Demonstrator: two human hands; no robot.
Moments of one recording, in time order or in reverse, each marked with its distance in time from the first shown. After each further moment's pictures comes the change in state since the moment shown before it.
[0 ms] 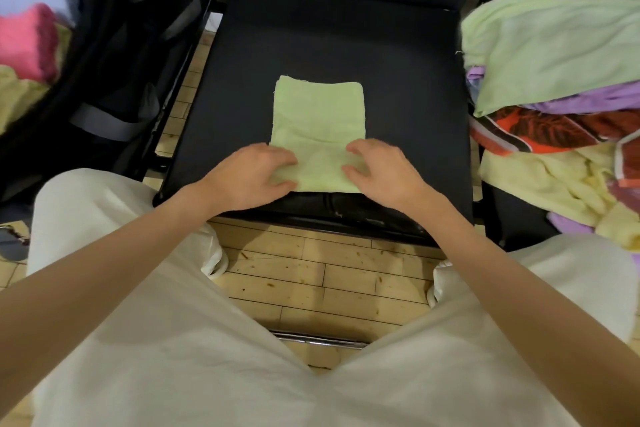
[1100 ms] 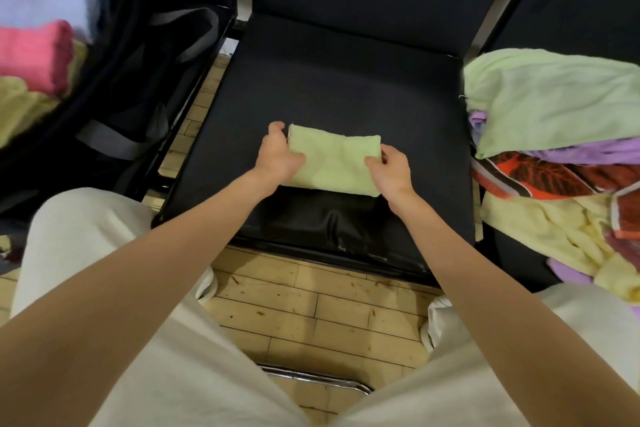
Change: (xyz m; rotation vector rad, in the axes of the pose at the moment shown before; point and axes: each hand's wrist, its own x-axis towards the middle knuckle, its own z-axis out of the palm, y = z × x) left_hand 0.085 -0.003 0.003 -0.794 0.268 -0.720; right_hand 0.069 0.021 0.014 0.735 0.255 0.502
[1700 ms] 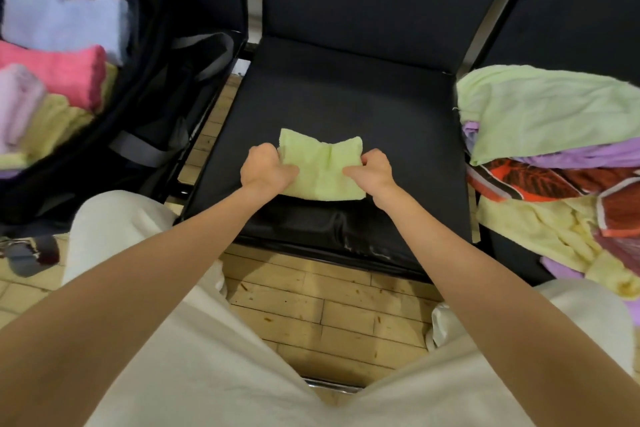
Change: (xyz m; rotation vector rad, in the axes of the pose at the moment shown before) left_hand -0.029 -0.005 -0.027 0.393 0.170 0.033; right_hand -0.022 -0.035 0.015 -0.098 -0.096 0.065
